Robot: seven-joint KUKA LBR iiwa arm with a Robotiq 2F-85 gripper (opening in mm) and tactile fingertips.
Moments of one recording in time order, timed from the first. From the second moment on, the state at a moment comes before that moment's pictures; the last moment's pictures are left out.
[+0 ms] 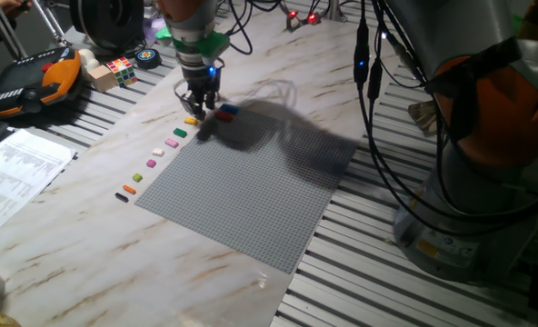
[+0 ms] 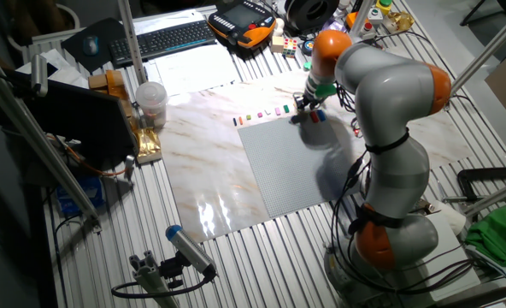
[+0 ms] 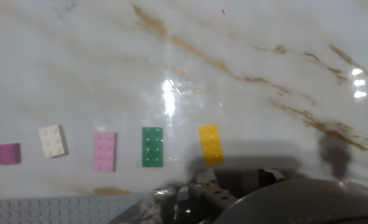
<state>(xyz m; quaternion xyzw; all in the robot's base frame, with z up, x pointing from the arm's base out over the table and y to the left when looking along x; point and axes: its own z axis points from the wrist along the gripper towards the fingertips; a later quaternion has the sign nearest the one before) 0.635 -0.071 0.044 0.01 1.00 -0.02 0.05</state>
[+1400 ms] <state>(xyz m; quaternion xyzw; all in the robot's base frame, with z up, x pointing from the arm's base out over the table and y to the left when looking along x) 0.659 -0.060 0.024 -0.04 1.00 0.00 0.06</state>
